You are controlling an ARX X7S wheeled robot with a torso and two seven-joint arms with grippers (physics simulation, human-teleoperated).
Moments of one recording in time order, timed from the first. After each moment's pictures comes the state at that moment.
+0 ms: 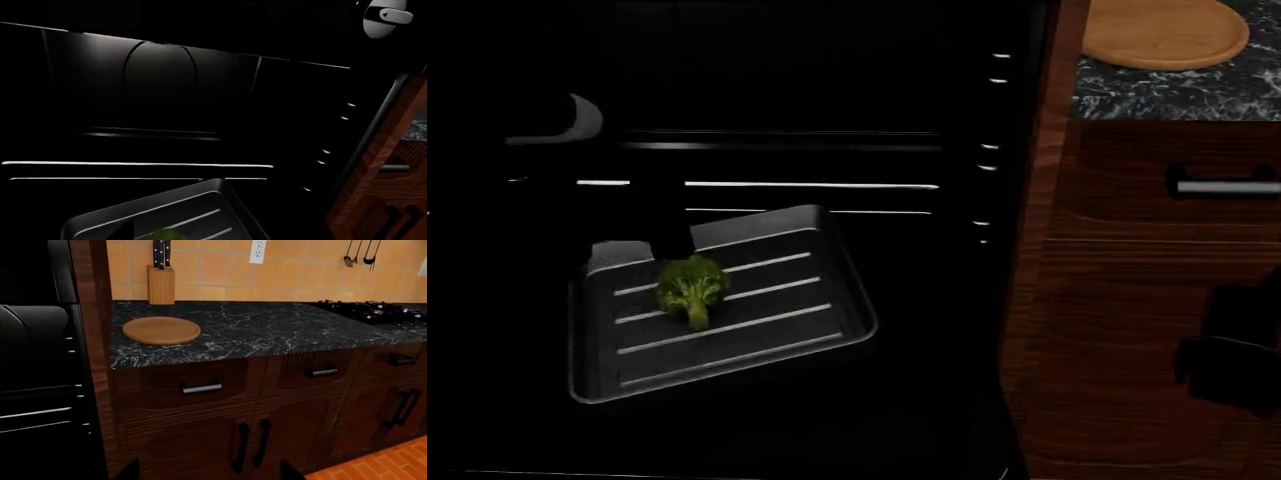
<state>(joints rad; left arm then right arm) -0.92 -0.14 0.08 -0.09 -0.49 -0.98 -0.13 0.63 0.67 0.41 -0.62 1.38 1.46 1.00</state>
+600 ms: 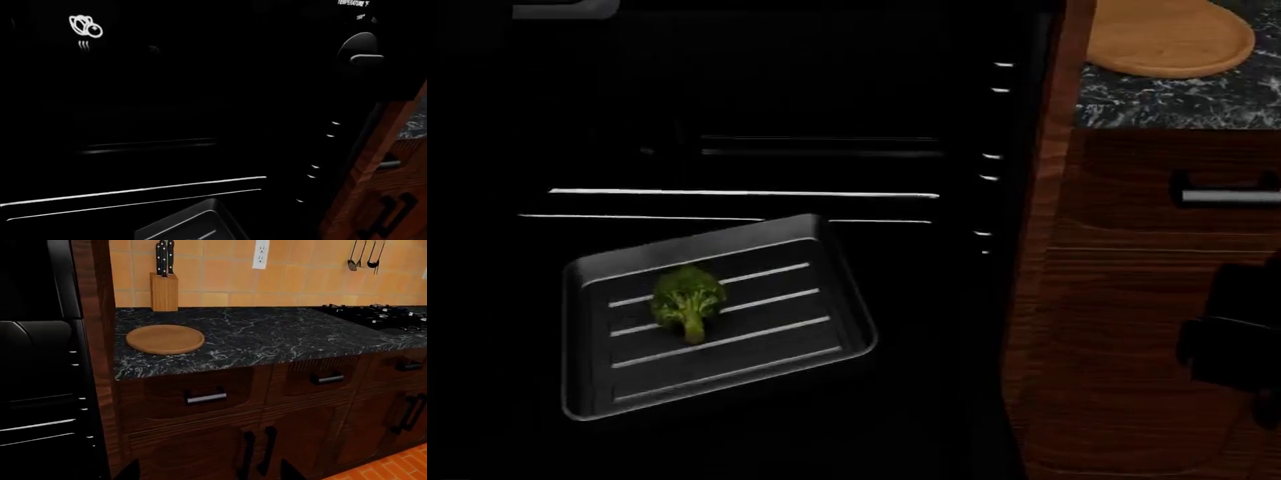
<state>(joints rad) -1.23 -0.13 0.13 -0.23 -0.53 -1.18 -0.14 0.67 0.71 0.37 -0.59 1.50 1.43 1.09</state>
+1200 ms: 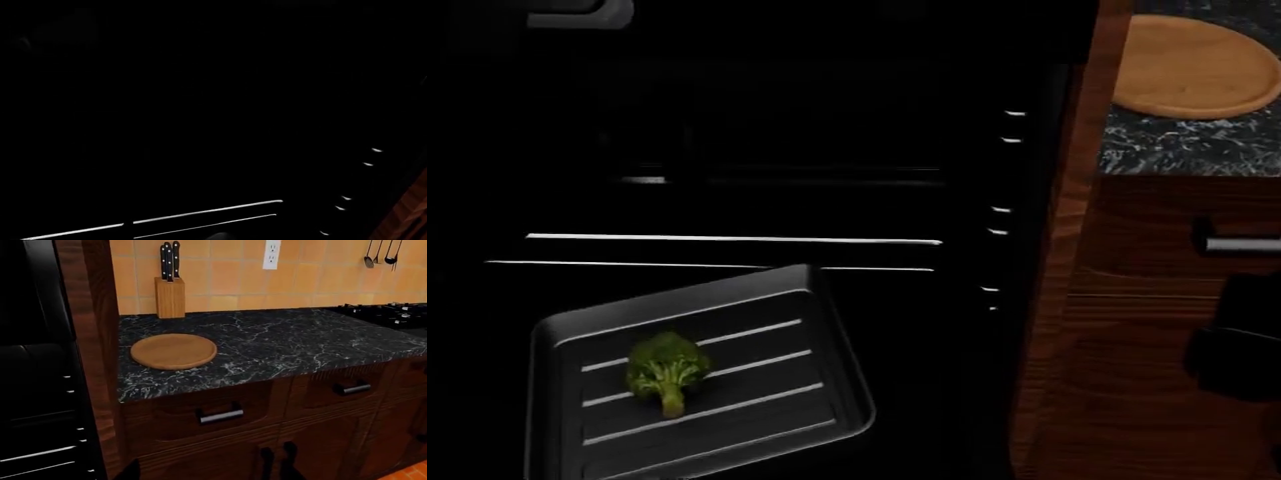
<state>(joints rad) -1.23 -0.14 0.16 -0.25 -0.54 -1.17 -0.15 0.61 0.74 0.41 -0.61 1.51 1.37 1.06</state>
